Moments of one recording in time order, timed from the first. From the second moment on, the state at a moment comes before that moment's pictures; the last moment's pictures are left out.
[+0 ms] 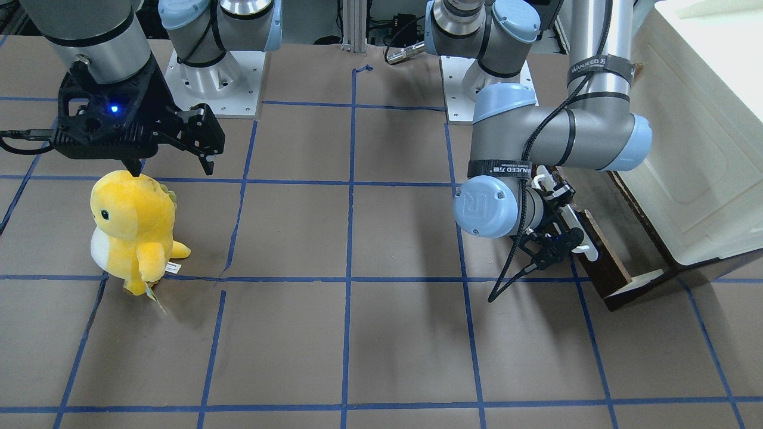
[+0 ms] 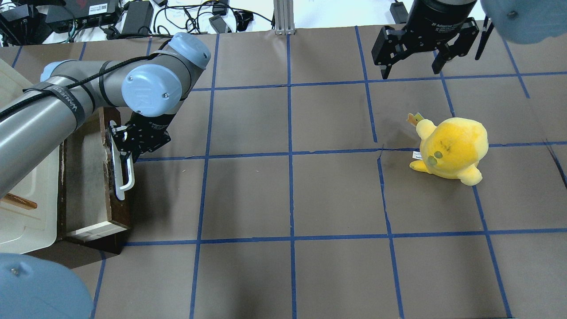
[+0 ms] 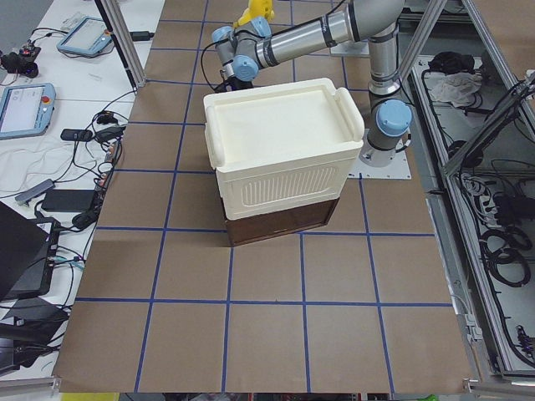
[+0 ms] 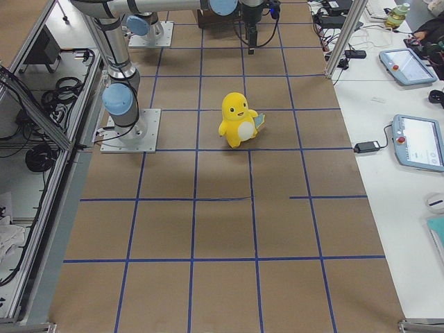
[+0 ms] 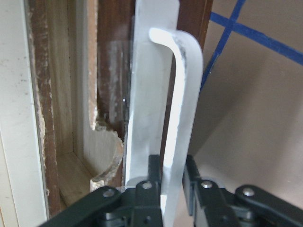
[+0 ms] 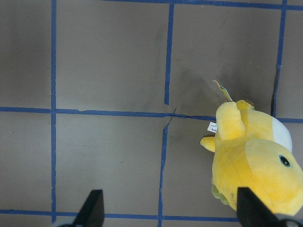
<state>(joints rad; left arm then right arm) -1.66 -1.96 -1.64 -1.69 2.24 -0.79 1.60 -1.48 1.44 -1.57 -1.58 -0.02</state>
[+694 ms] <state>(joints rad) -1.69 -1.98 -1.61 -1.70 2.22 -0.83 1.60 -1.48 1.44 -1.57 -1.58 -0.02</state>
